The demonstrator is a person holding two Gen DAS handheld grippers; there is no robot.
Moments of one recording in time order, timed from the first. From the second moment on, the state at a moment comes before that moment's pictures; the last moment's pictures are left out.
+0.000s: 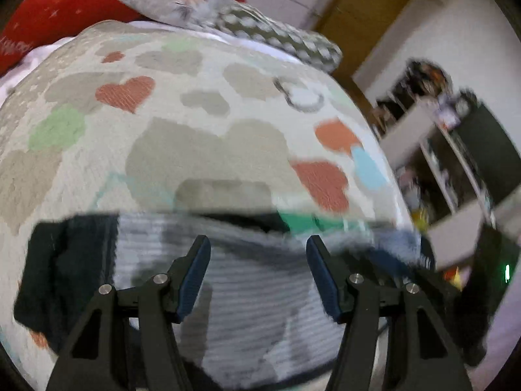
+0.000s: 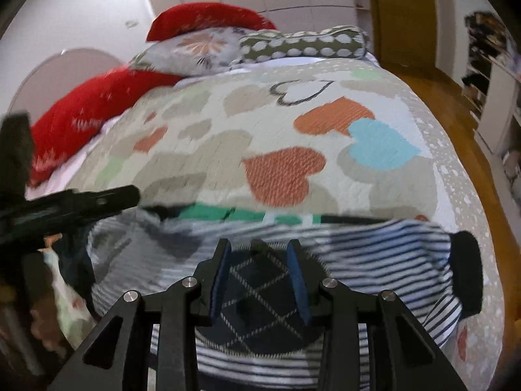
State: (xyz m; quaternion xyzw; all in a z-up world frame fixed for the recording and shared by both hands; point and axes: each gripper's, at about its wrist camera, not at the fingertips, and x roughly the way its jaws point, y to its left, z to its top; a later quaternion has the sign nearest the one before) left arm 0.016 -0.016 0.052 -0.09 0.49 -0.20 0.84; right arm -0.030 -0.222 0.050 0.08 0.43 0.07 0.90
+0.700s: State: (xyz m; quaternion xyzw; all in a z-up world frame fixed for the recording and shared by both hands) left arm 0.068 -0.034 0.035 -0.06 0.51 -0.15 0.84; right arm 0.018 -0.237 0.039 0.09 0.43 0.00 0.90
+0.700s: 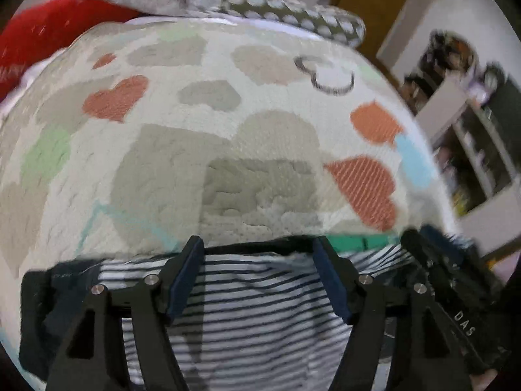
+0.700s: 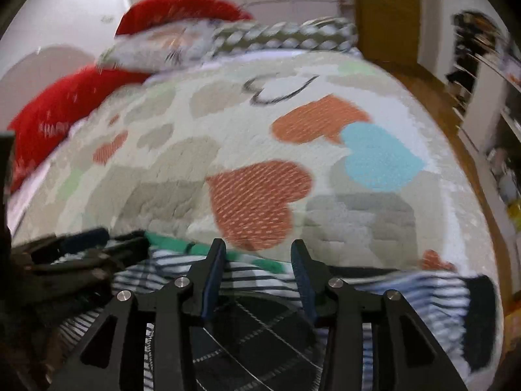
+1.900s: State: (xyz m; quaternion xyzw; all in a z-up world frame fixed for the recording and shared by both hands) left arm 0.032 -0.070 0.033 0.23 0.44 -0.26 0.83; right arm 0.002 -0.170 0.042 -0.14 0.43 0.16 0.88
